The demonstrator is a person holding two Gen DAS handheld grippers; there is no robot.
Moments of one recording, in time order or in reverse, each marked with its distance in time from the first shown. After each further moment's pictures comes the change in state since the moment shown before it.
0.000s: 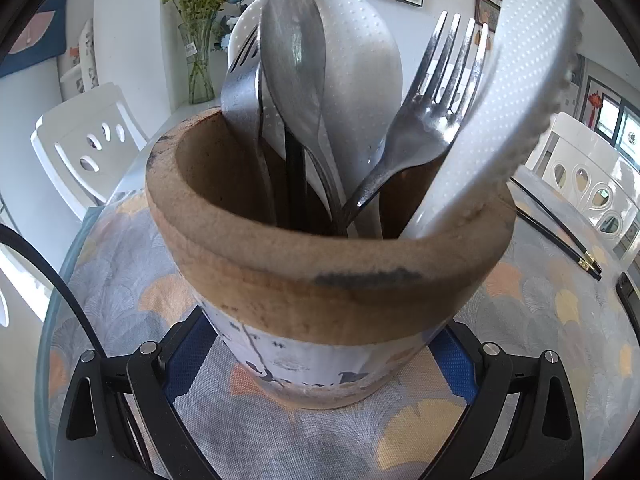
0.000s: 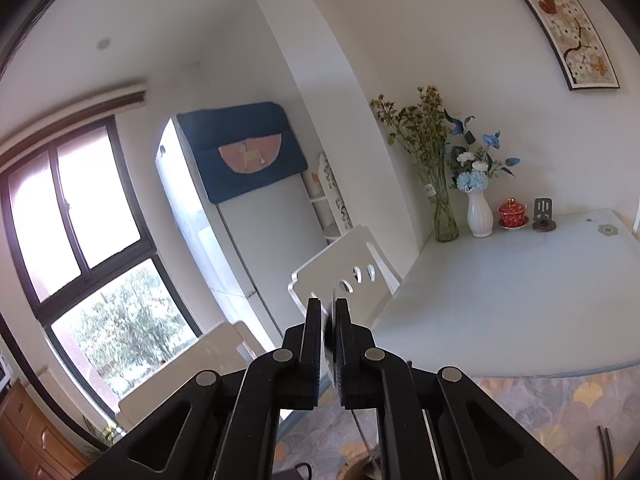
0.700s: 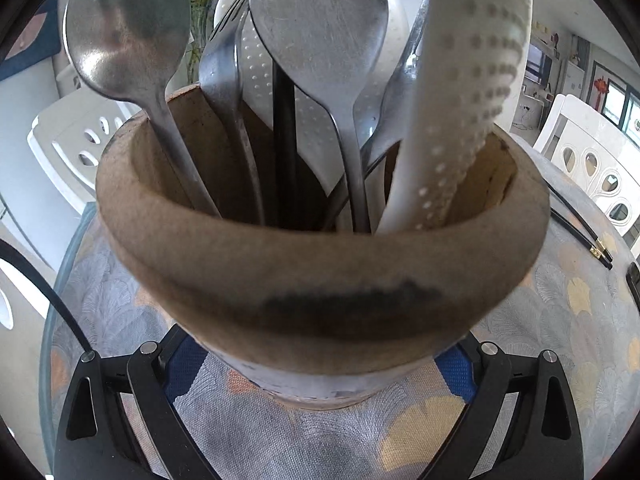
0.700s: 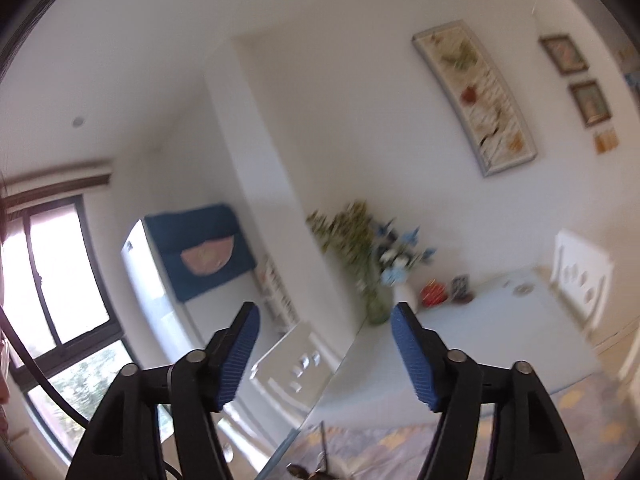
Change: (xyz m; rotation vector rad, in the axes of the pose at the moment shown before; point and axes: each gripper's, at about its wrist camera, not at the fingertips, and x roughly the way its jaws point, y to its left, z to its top) left arm 0.018 -0.012 0.003 0.024 0.069 0.027; right arm -0.220 -0.004 0.093 0.057 -0.342 -0.263
